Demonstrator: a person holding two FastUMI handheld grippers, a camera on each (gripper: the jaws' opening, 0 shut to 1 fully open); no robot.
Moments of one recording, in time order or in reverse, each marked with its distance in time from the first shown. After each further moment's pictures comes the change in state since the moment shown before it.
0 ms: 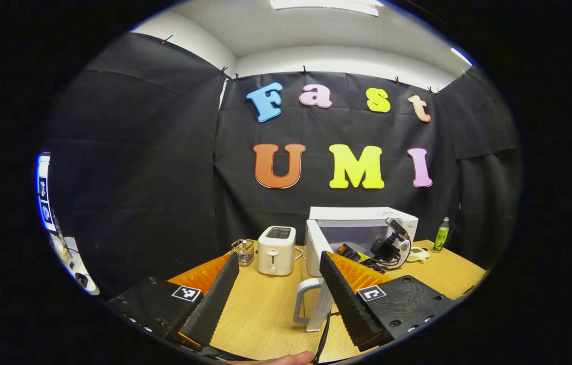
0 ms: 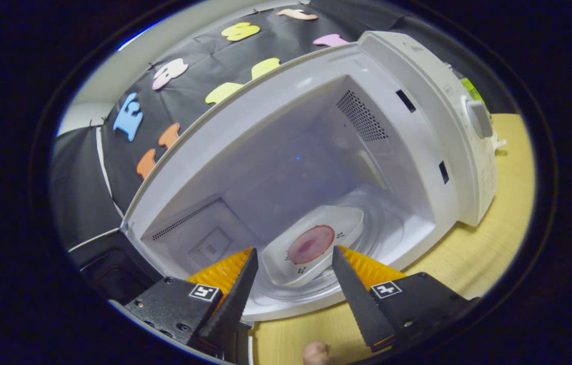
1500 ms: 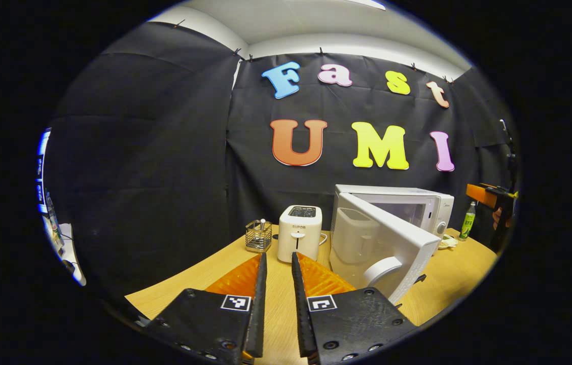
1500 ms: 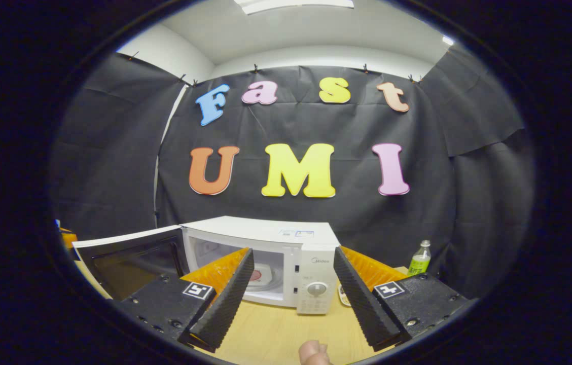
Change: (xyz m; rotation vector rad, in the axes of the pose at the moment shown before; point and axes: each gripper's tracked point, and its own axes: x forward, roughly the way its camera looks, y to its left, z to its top) left arm 0.083 0.049 -0.086 -0.008 0.064 0.051; right arm -0.254 -0.052 0.222 -0.611 -0.166 0.056
